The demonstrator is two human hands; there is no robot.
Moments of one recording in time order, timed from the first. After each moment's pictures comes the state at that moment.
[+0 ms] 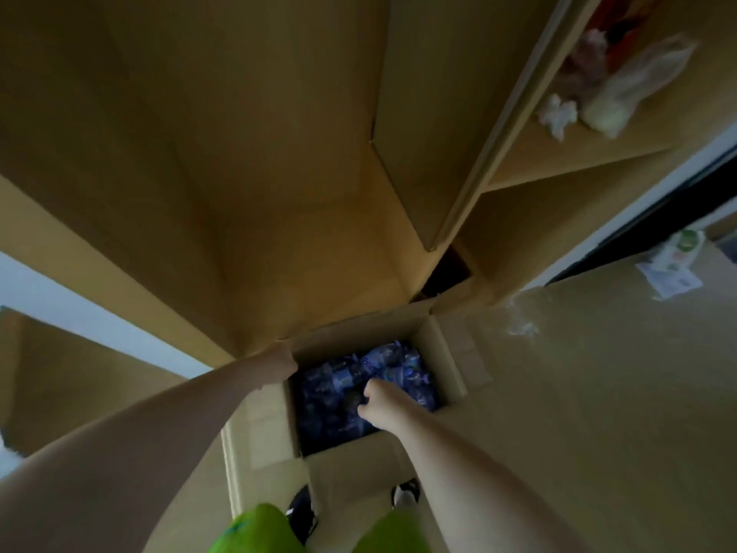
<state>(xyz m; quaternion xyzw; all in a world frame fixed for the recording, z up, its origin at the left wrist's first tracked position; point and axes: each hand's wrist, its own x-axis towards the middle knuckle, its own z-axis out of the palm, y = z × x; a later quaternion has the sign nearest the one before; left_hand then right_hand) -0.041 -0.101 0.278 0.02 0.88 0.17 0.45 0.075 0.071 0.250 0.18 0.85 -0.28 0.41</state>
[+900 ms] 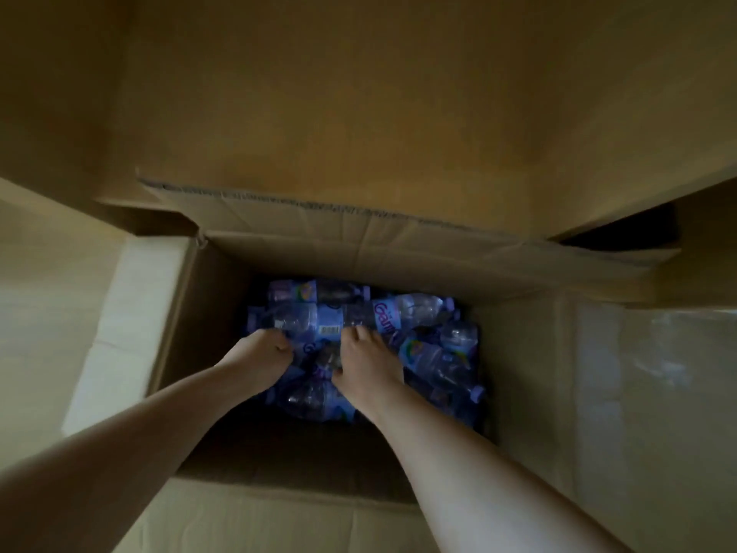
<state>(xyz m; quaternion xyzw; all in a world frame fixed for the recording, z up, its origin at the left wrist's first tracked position) -0.035 -0.011 -0.116 -0.16 0.85 0.21 0.46 -0.020 0.137 -0.173 -0.08 0.90 -0.14 0.41</state>
